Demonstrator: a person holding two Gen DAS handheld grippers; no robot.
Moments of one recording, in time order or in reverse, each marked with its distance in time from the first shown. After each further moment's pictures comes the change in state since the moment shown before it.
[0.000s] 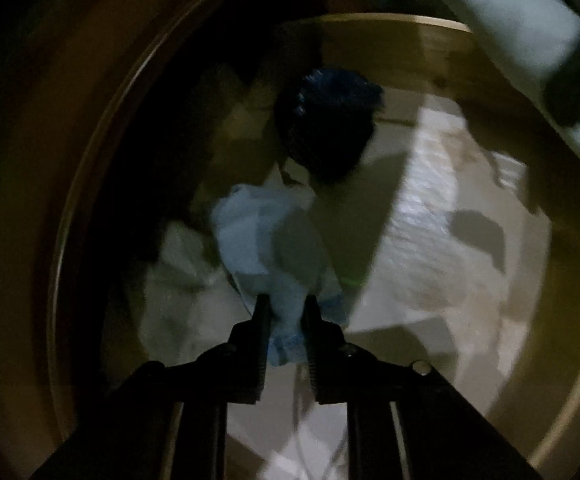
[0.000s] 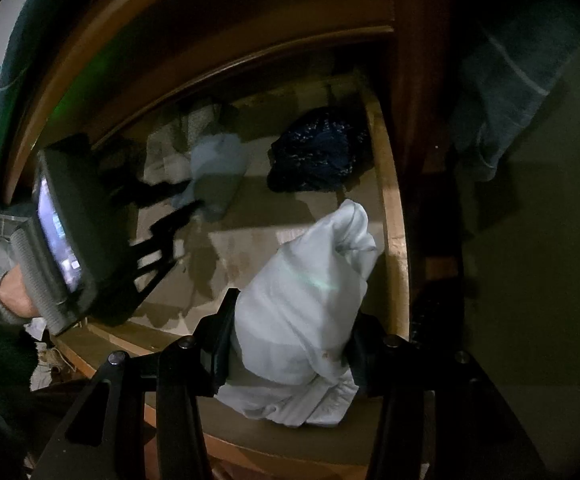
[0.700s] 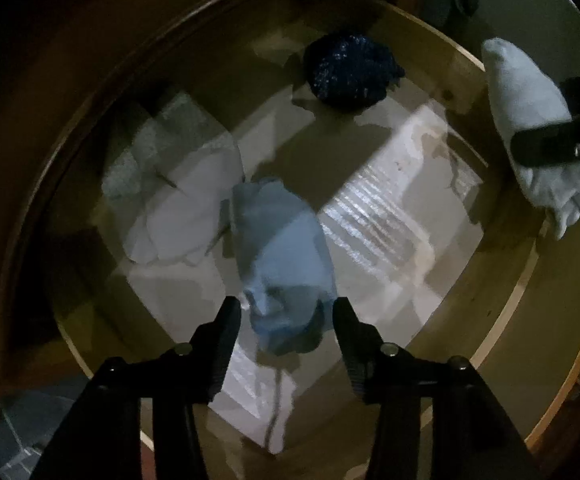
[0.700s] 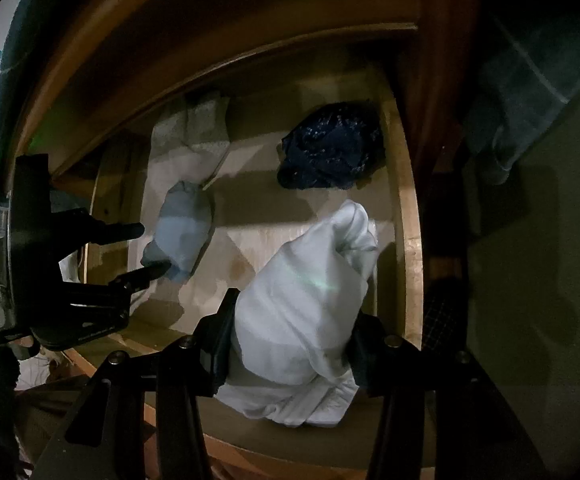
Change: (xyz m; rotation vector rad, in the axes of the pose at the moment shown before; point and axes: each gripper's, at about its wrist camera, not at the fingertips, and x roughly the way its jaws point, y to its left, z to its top) left arm -0.027 0.045 -0.044 -0.394 0.182 -0.299; right arm 0.004 0.005 0.002 -0.025 0.022 0.000
